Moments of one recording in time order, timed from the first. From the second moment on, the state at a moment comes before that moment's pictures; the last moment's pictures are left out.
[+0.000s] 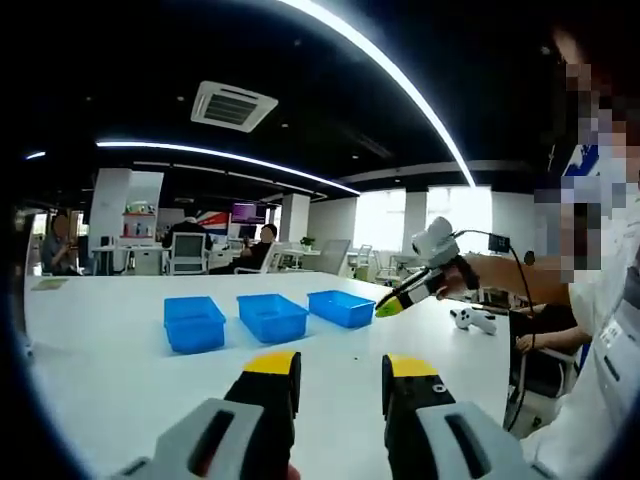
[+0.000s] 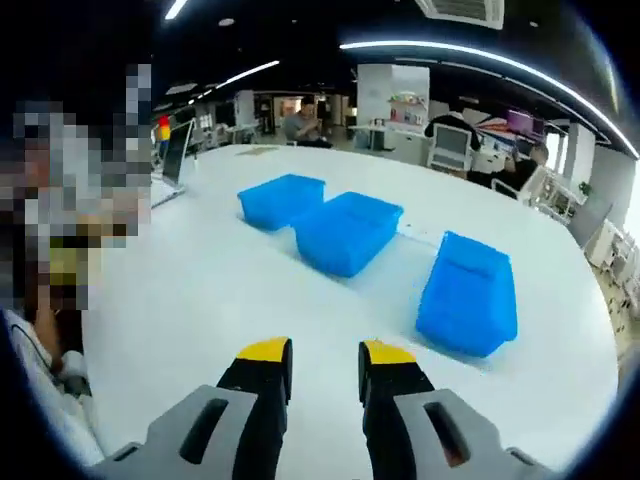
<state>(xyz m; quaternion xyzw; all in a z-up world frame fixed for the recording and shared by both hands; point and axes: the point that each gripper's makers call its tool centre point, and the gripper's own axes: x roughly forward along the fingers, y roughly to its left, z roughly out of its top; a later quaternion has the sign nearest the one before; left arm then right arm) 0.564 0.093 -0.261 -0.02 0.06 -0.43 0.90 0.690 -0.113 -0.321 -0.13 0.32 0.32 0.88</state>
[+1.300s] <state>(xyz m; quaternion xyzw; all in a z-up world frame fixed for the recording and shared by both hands) 0.566 0.104 -0.257 -0.03 0.05 -0.41 0.91 0.714 -0.087 -0.383 -0.21 0.39 0.32 0.84</state>
